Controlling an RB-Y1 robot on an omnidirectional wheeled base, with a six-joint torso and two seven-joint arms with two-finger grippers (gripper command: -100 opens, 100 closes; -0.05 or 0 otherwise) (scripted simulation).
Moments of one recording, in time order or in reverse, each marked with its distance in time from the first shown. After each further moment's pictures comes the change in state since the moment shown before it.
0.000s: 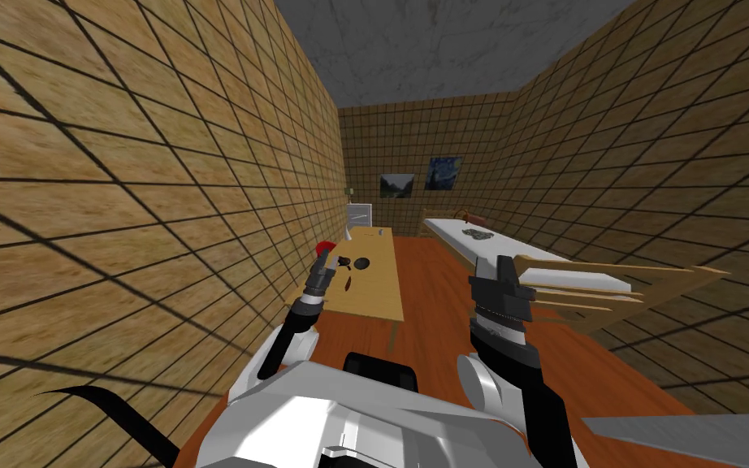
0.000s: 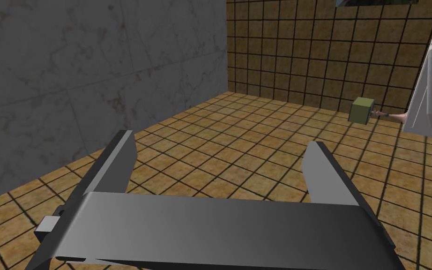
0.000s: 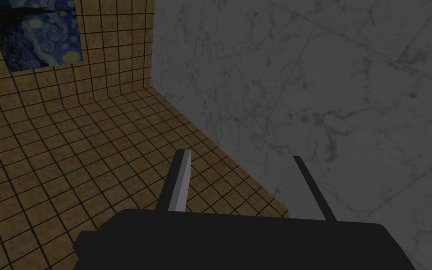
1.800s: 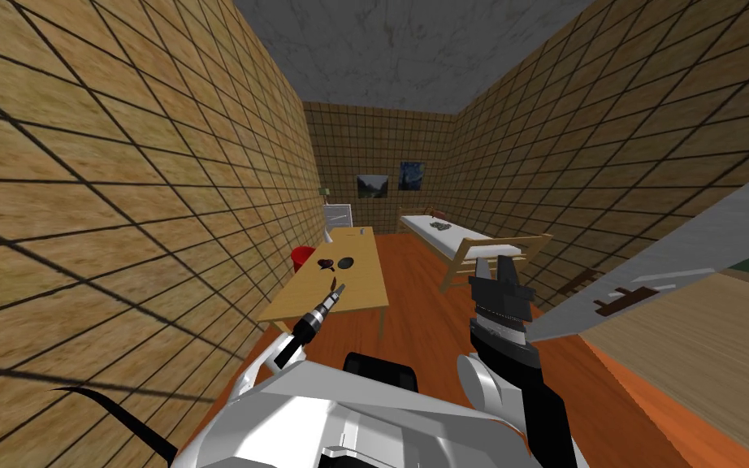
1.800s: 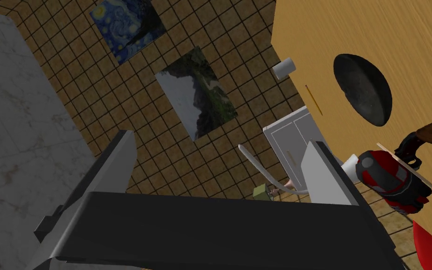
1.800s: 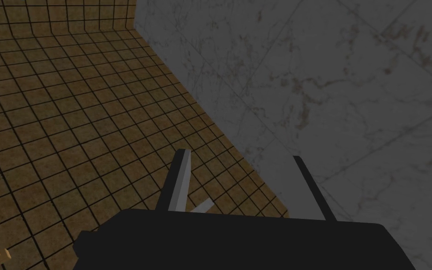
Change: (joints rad) left arm -0.077 0.250 -0.063 0.517 -0.229 0.194 -0.056; right arm 0.000 0.000 0.000 0.000 0.000 0.000 0.000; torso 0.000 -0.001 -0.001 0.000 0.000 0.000
